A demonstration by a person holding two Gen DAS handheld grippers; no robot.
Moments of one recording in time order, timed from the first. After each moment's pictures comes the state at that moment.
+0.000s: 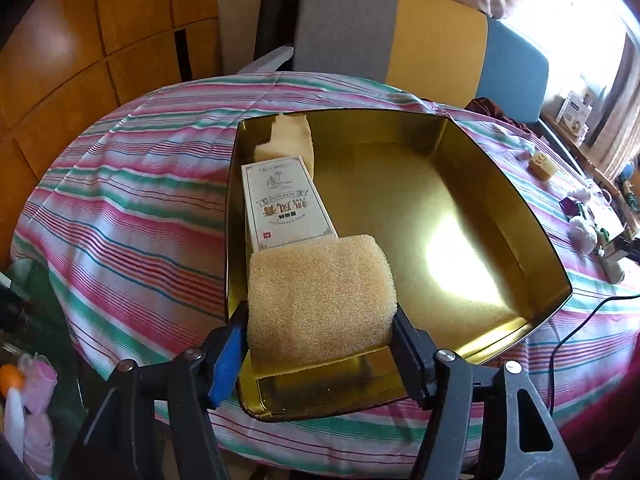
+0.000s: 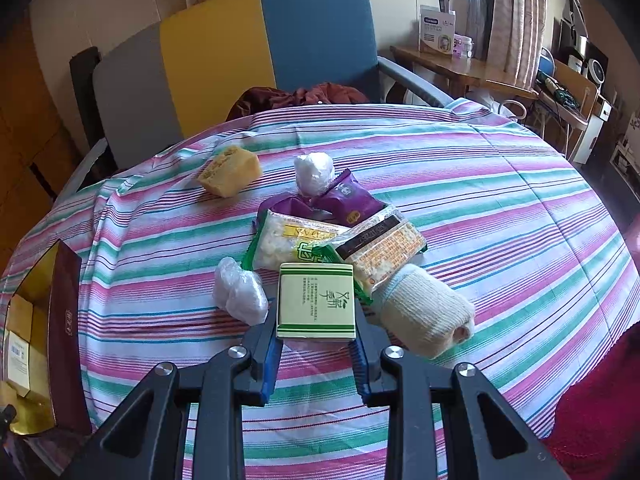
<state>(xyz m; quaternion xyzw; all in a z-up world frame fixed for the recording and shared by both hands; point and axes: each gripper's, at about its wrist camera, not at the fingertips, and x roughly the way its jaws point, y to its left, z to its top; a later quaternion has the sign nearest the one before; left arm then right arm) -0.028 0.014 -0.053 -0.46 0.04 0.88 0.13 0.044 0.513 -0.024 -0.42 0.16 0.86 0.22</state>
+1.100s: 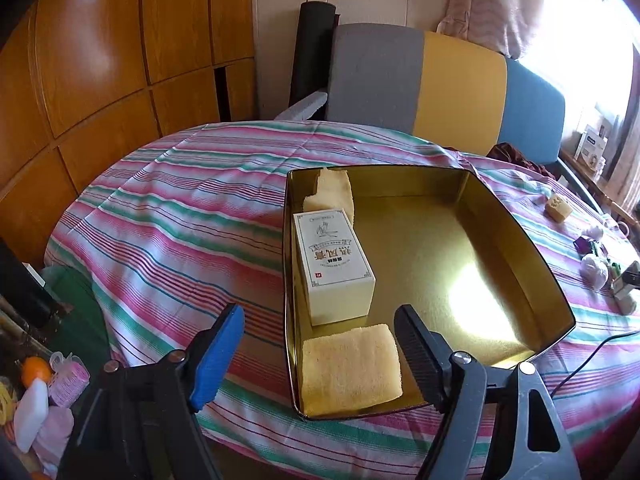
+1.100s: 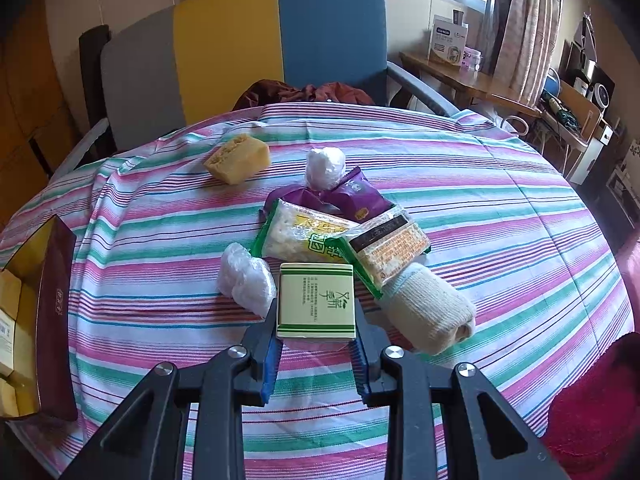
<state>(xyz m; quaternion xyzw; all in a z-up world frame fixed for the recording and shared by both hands) -0.013 -0.005 -0.024 -0.38 0.02 0.92 0.08 0.039 0.495 -0.026 -0.44 0.12 0.86 0.22</state>
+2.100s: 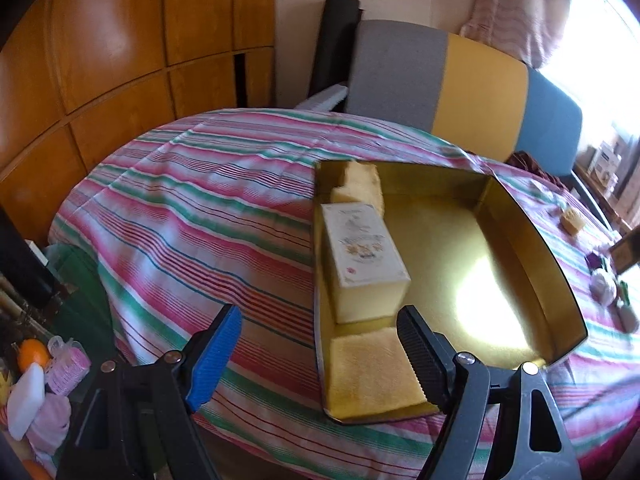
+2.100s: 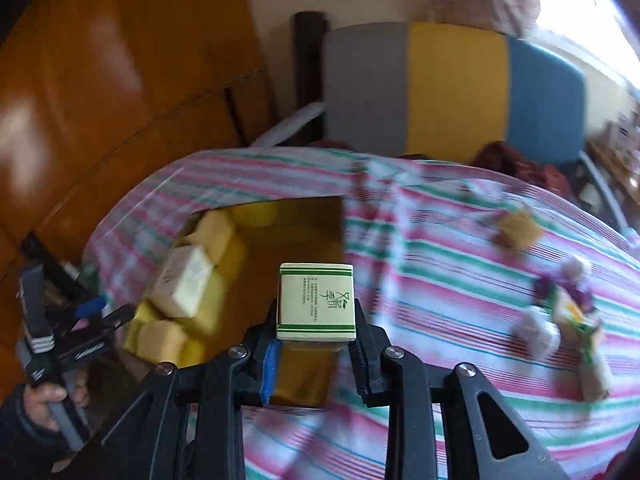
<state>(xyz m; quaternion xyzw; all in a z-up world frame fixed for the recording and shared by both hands) -0.026 -0.028 -0.032 -0.39 -0.01 0.92 0.05 0.004 0.258 0.046 -0.41 0.04 0.91 -0.11</state>
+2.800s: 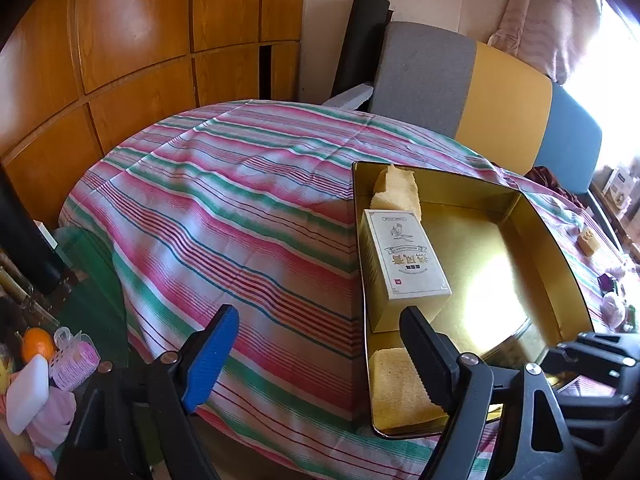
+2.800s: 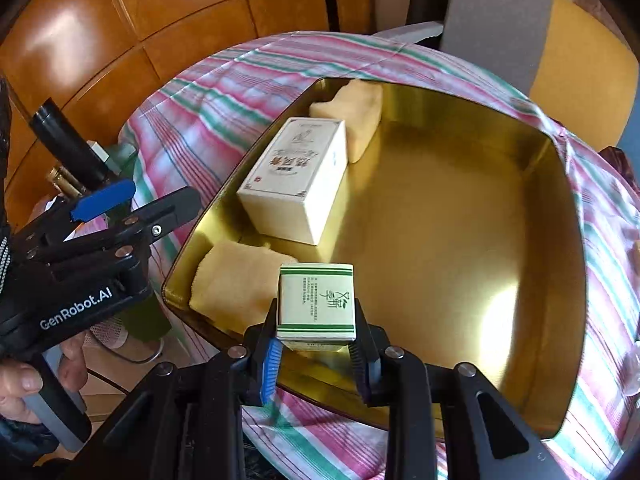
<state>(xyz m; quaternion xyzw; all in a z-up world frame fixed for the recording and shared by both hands) -0.039 -0.054 -0.039 -0.41 -0.03 0.91 0.03 -0.025 0.094 -0.048 -0.52 -0.05 0.82 -0.21</state>
